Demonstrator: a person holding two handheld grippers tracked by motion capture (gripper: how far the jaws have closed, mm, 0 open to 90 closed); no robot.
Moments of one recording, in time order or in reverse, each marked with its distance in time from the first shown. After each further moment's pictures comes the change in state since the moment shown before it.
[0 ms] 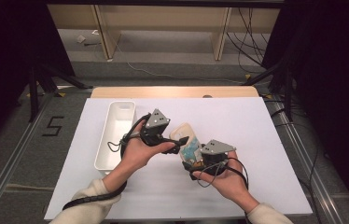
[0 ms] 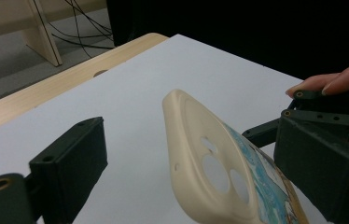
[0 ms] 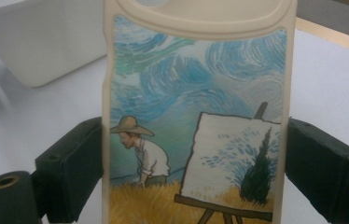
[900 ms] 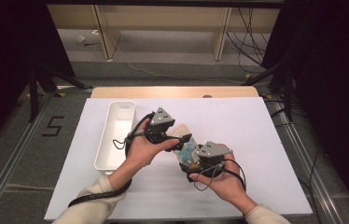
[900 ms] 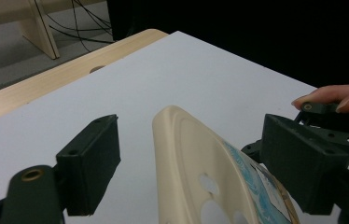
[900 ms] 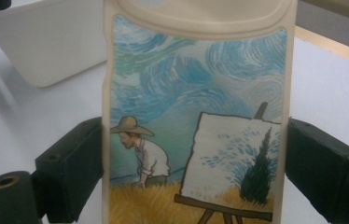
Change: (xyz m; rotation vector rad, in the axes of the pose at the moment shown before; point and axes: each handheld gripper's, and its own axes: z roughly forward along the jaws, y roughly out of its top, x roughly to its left) left arm -0.002 0.005 0.011 0.020 -0.002 -0.031; right arm 0.010 0.002 0.001 -0.014 0.000 -0.036
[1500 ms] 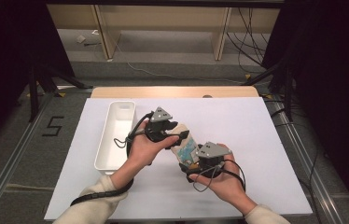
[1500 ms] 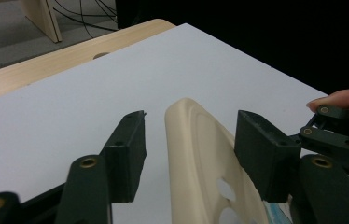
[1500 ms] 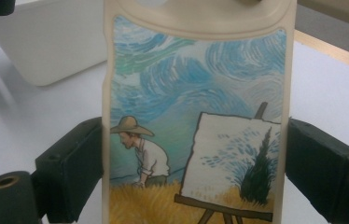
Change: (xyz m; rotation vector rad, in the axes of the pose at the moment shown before) left arm 0.004 -0.001 0.004 0.023 0.008 -0.077; right arm 0.002 0.000 0.000 -0.006 -0.009 -0.018
